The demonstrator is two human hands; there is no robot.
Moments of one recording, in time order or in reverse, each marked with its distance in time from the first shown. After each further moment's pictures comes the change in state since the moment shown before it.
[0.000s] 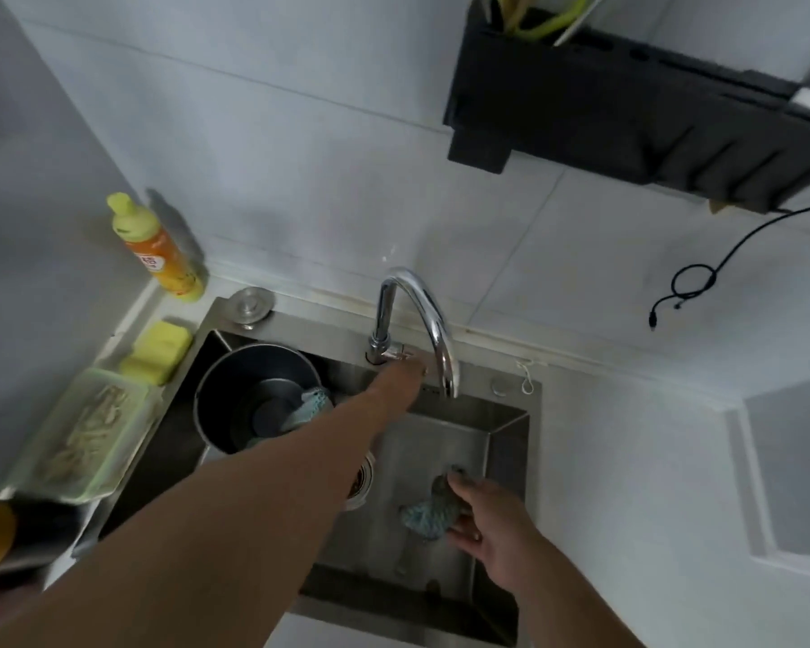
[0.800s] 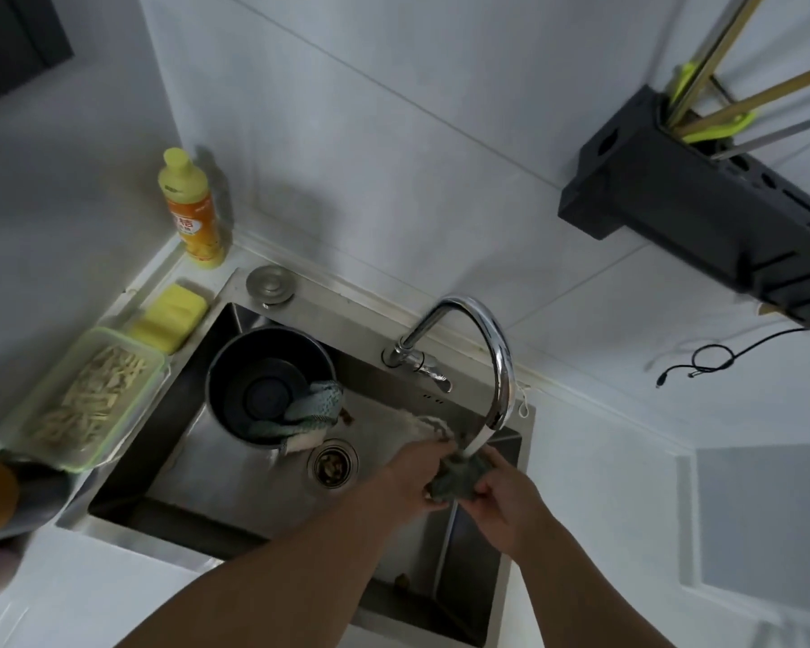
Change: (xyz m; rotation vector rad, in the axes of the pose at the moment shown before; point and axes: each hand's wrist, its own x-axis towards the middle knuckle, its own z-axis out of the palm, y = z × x) left_hand -0.080 -0.054 0.008 -0.757 -0.345 -0.422; right_hand -0.010 -0.053 0.033 0.346 -0.056 -0.079
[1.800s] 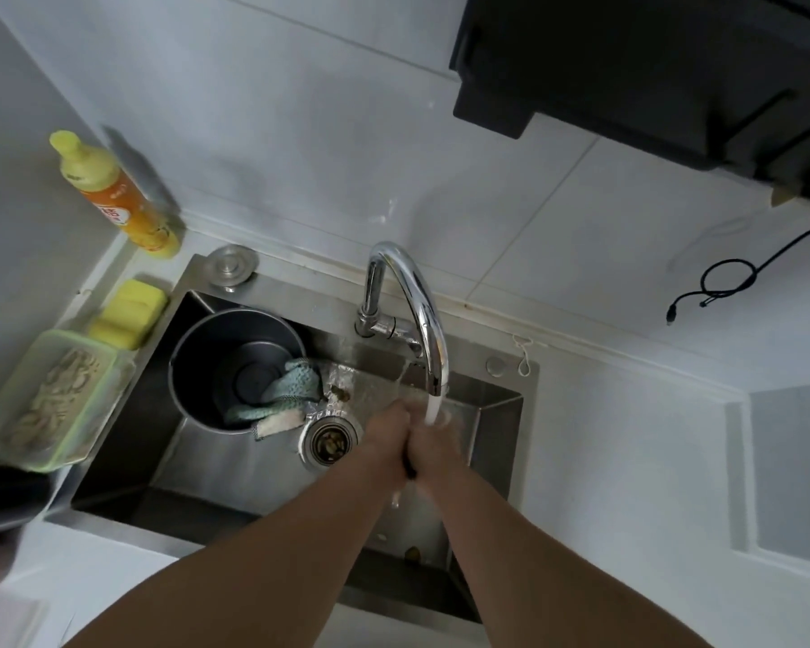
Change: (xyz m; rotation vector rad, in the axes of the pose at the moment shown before) left_hand 0.048 -0.011 0.030 -0.140 0.365 0.112; right_hand 0.064 0.035 0.031 -0.430 0.072 -0.198
